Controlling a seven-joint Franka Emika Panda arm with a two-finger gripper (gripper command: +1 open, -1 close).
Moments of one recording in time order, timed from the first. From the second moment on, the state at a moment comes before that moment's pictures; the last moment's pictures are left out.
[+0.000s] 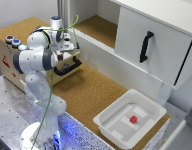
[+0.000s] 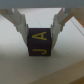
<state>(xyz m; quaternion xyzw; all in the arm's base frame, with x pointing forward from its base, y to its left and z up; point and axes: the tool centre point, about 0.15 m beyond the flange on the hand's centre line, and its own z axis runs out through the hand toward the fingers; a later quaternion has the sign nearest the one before) 0.373 0.277 0.332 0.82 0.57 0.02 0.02</state>
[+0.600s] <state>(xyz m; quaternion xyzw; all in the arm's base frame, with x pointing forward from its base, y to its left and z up) 0.367 0.286 0.346 0.73 0.69 0.05 -0.04</state>
